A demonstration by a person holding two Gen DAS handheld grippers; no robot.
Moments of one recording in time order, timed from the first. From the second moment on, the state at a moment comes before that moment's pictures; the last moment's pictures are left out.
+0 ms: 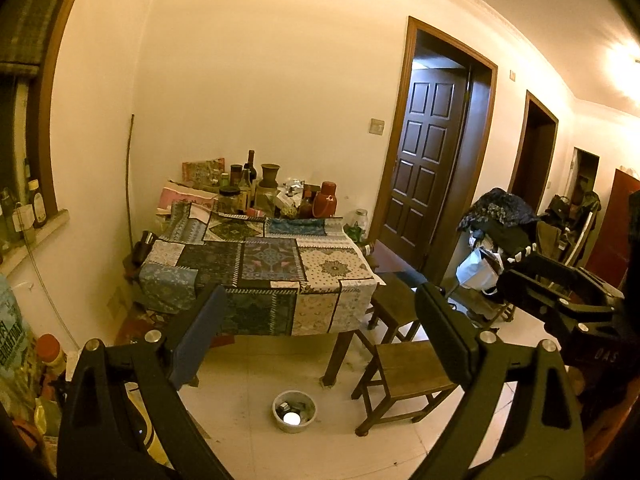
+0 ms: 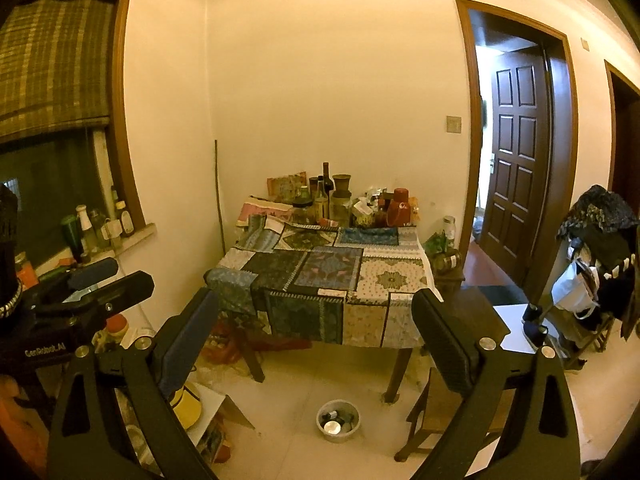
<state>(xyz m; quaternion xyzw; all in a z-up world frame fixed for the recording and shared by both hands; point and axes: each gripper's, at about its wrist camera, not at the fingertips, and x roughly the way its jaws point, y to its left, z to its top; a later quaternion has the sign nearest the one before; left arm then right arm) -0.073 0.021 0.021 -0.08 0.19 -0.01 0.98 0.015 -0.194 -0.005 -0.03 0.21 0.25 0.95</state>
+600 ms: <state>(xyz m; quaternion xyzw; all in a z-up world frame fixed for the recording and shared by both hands) -0.070 0.024 0.017 -0.08 0.20 -0.01 0.98 0.017 -0.195 -0.003 -0.02 0.21 0.26 0.94</state>
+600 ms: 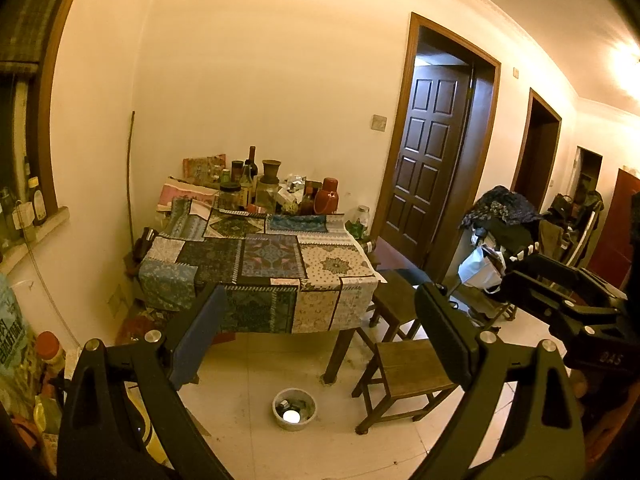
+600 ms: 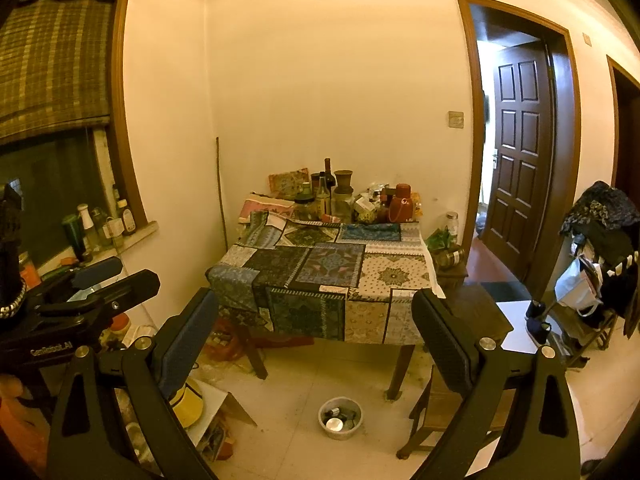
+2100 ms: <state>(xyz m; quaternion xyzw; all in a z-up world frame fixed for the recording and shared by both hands) -0.061 -0.005 0.018 -0.06 0.20 0.01 0.98 0.016 -0.201 -0.004 -0.02 0.21 0.25 0.94</state>
